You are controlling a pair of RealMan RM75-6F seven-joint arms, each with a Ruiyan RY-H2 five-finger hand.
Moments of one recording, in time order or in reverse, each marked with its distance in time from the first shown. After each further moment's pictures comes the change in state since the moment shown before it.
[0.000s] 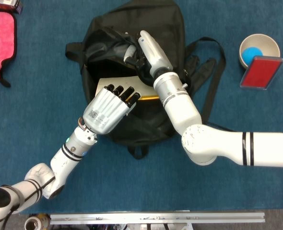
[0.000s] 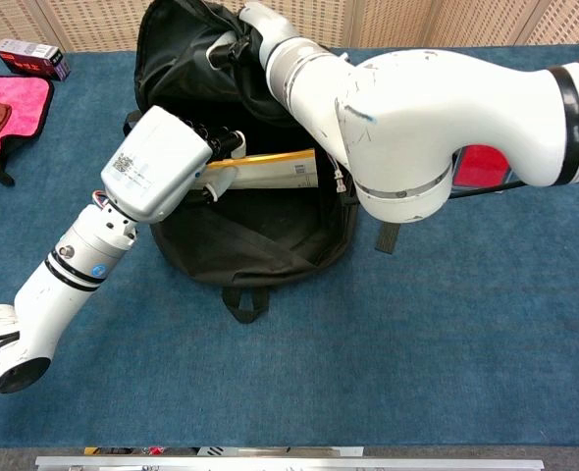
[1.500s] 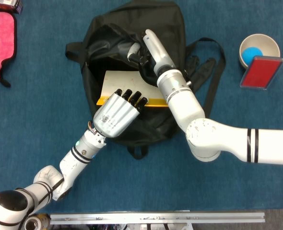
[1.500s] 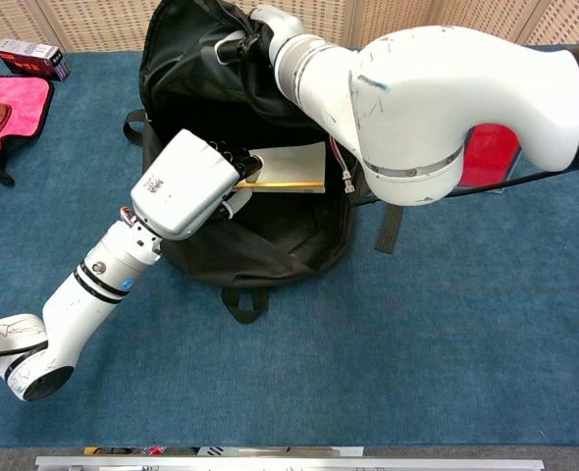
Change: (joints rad) left arm -0.008 -0.114 0.047 0.157 -0.031 -0.022 0.077; right arm -0.010 0.026 0.020 0.001 0.078 -0.031 0.046
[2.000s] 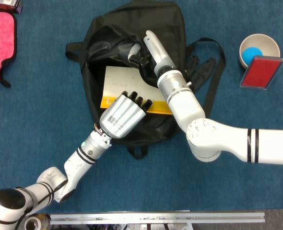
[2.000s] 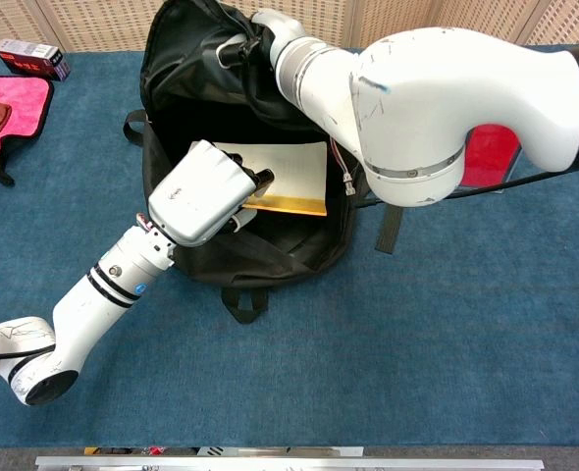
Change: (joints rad) left arm -0.015 0.022 0.003 -0.095 -0.015 -0.097 0.097; right arm 0.000 0.003 -0.006 -0.002 0.005 -0.001 0.006
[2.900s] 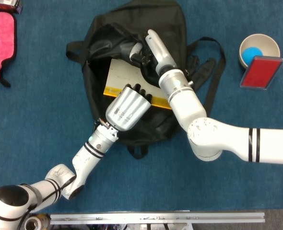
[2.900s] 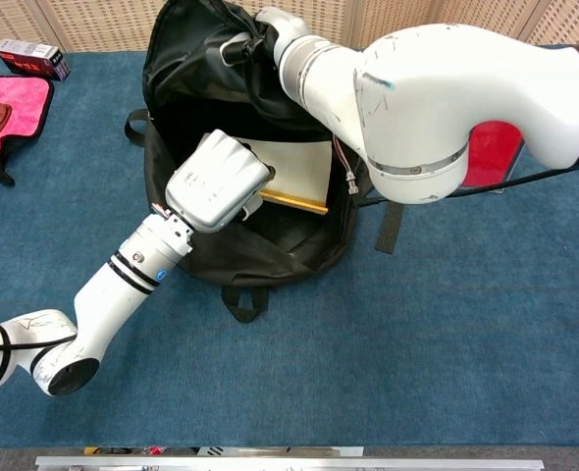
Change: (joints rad) left arm -0.040 -0.010 -0.063 -0.057 -0.067 -0.108 0.115; right arm -0.001 0.007 -0.001 -0.001 0.011 -0.001 0.008
